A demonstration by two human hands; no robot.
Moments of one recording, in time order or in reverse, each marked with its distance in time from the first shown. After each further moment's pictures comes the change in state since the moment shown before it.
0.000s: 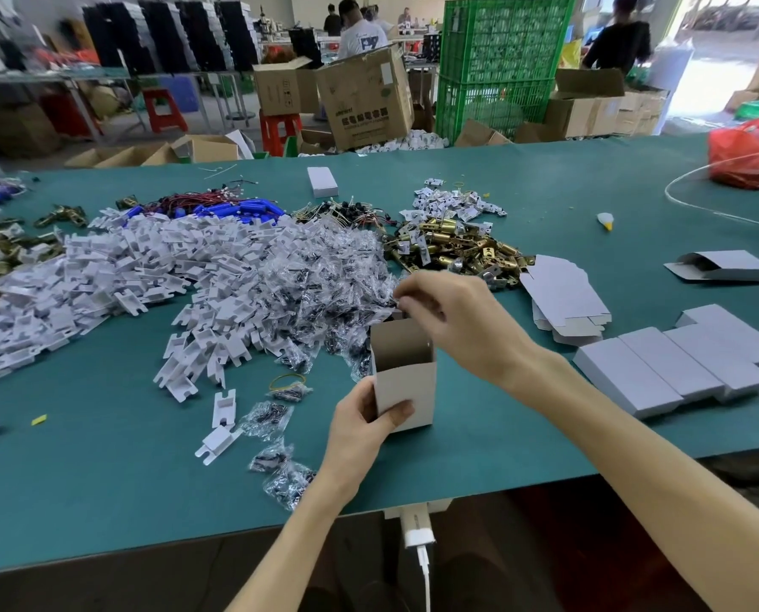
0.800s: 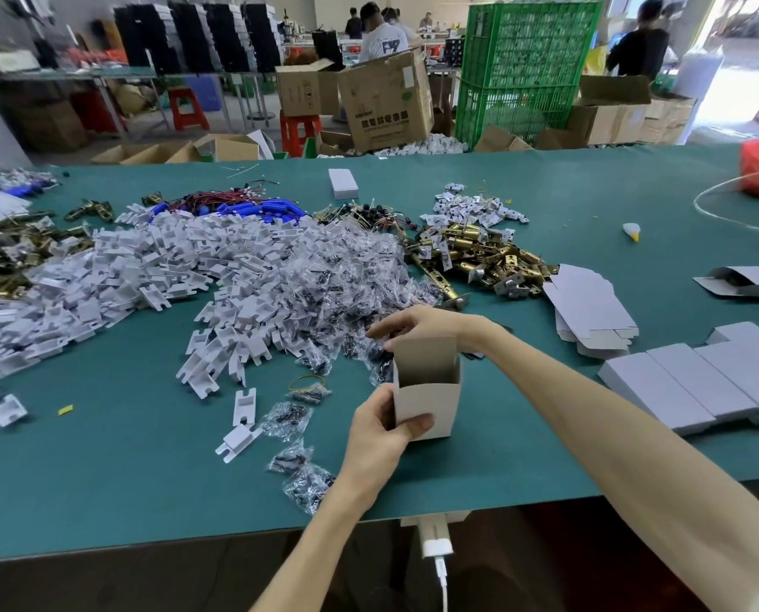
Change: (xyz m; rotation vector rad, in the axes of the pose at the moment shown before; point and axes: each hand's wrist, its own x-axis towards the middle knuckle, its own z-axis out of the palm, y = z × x) left_hand 0.000 -0.002 -0.002 0.000 0.039 -0.057; right_hand 0.069 0.067 0.081 0.336 -0.753 0.344
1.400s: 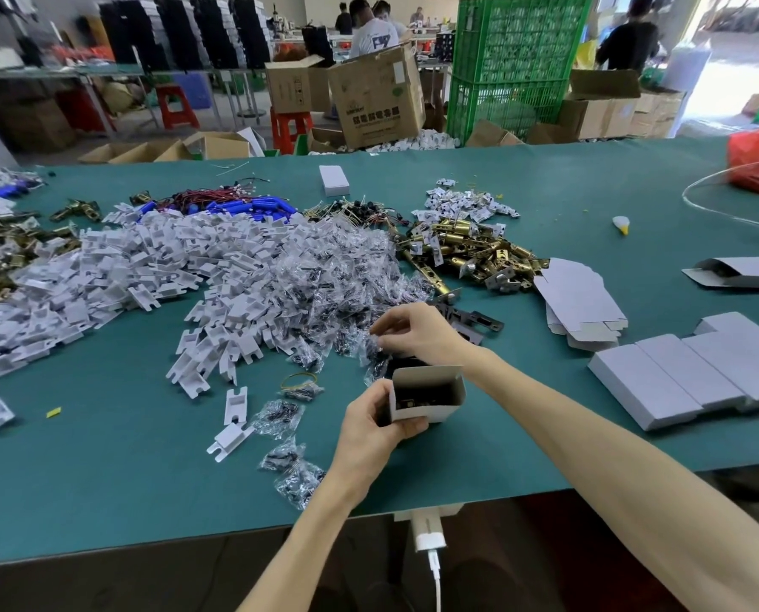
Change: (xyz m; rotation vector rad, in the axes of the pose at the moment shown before) left_hand -0.002 0.006 0.000 -0.017 -0.085 0.046; right_hand -0.007 0.016 0.030 0.055 0.435 -0.139
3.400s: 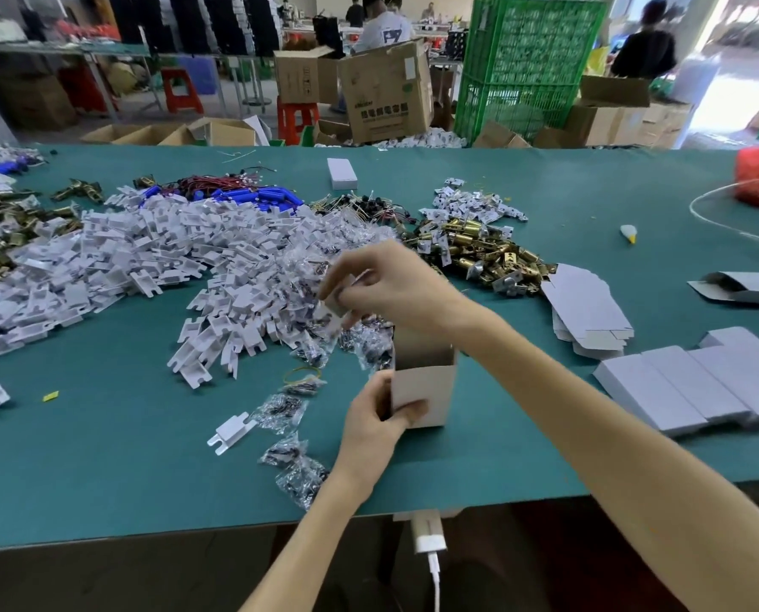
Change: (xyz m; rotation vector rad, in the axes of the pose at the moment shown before) left_hand 0.002 -0.001 0.000 0.084 0.099 0.007; right_hand -0.023 -0.149 -0.022 0.140 -0.119 -0.105
